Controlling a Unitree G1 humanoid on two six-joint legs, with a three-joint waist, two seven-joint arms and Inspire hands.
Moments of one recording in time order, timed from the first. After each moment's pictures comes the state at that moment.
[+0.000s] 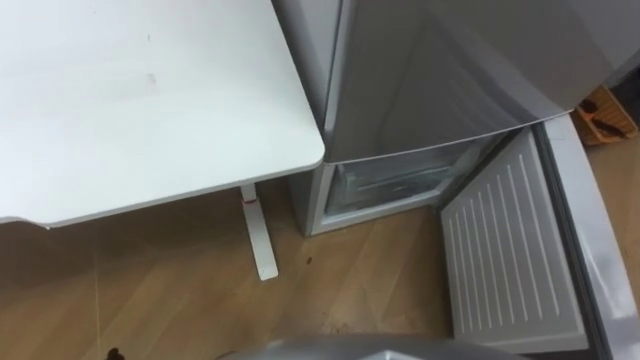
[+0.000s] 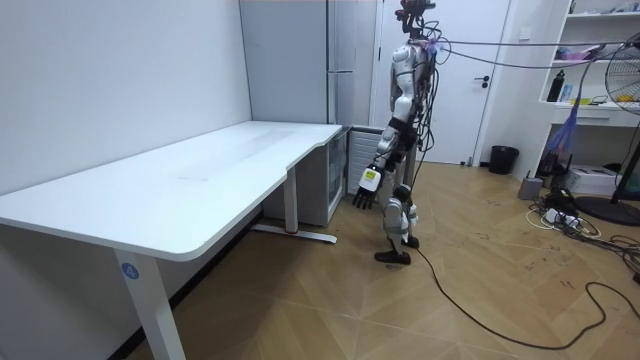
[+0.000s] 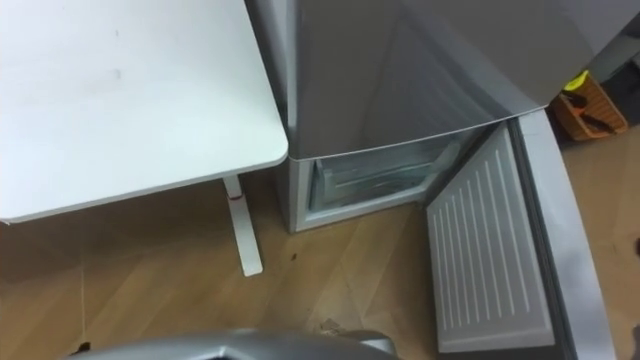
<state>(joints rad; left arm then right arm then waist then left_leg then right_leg) 0.32 0.27 0.24 0.96 0.31 0.12 0.04 0.10 -0.54 -0.53 0.91 0.59 0.07 -0.26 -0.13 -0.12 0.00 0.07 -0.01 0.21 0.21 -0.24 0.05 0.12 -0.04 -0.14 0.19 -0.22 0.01</state>
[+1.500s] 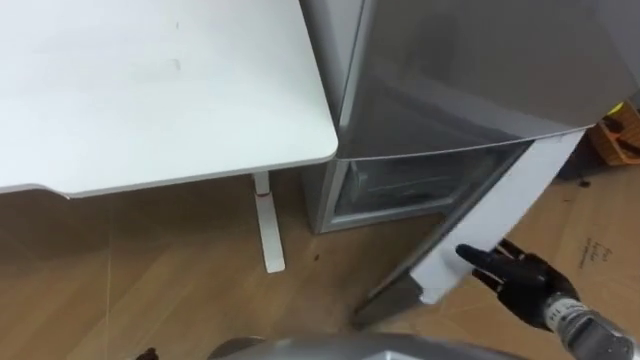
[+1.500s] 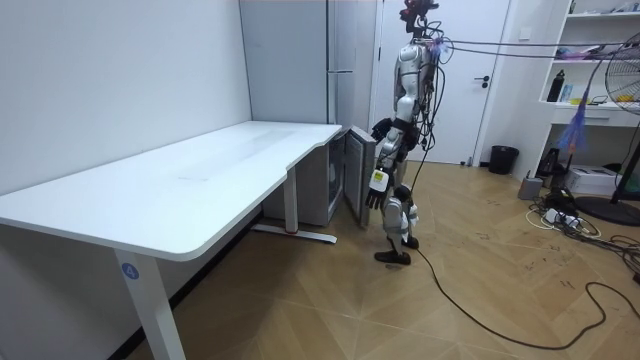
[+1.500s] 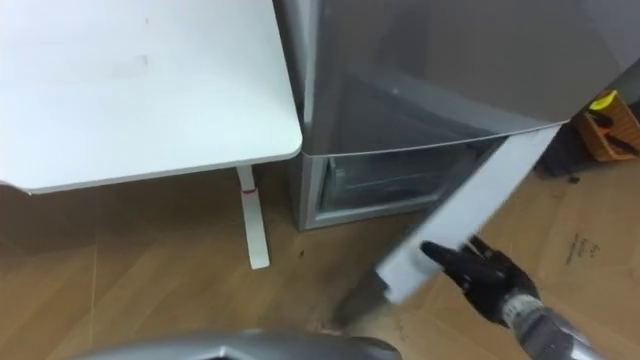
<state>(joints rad) 0.18 0.27 0.00 1.10 0.34 0.14 -0.01 0.23 -0.43 0.06 0.53 0.76 0.19 0.41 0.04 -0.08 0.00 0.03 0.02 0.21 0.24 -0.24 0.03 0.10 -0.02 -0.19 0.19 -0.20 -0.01</state>
